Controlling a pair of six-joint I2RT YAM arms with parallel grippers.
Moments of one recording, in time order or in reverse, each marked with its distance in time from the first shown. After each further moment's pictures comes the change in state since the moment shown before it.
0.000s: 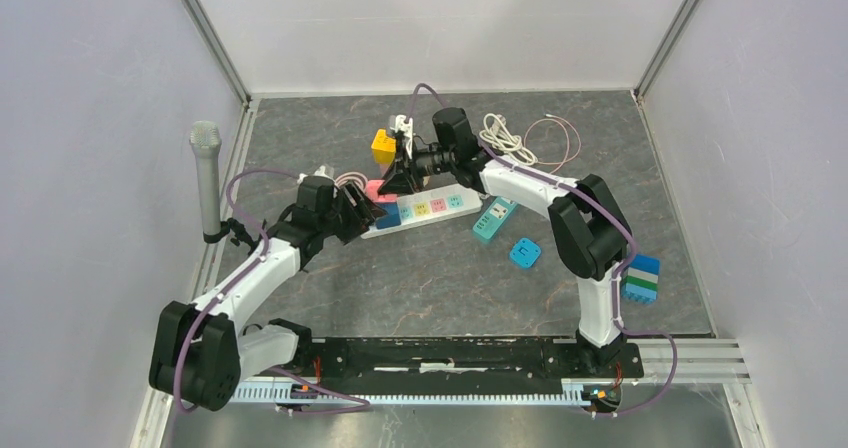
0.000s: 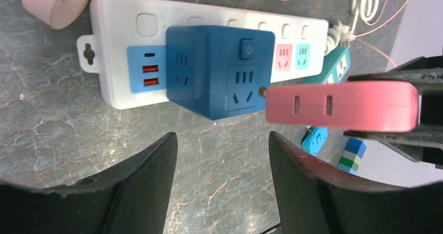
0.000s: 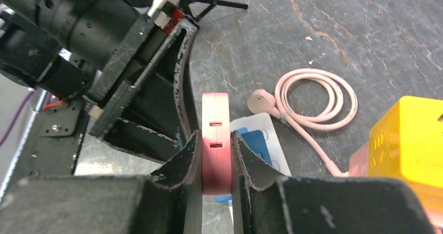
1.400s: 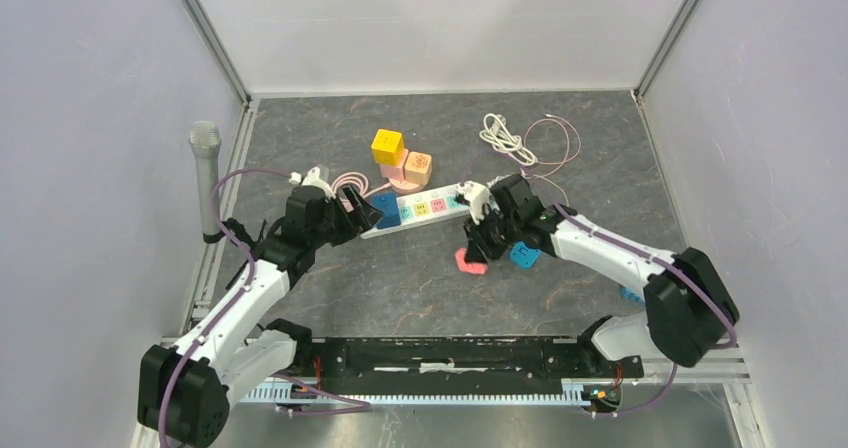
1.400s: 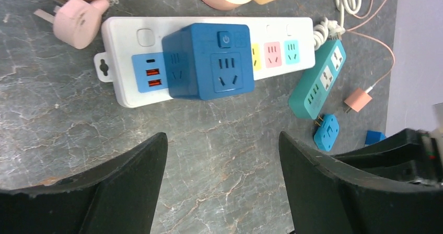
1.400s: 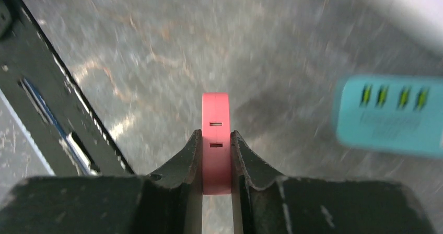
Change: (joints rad) left arm -0.016 -0.201 -0.042 -0.031 -0.064 0.127; right arm -0.025 -0.583 -0.616 -0.427 0.476 0.108
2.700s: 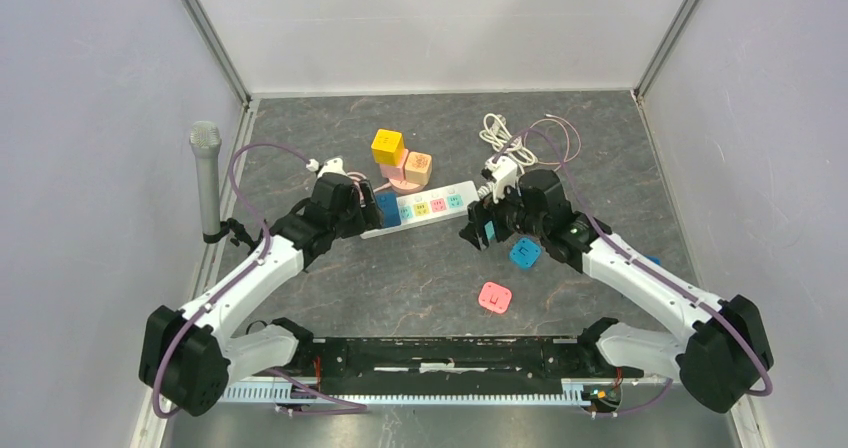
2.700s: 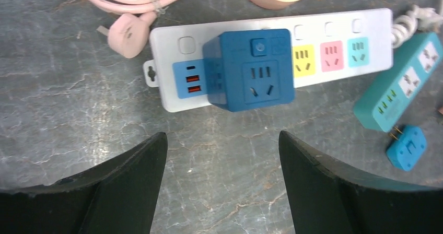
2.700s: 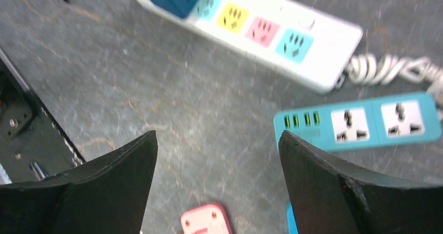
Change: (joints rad) left arm -0.154 0.151 0.166 -0.169 -0.276 0.114; right arm -0.032 -0.292 -0.106 0.087 0.187 0.136
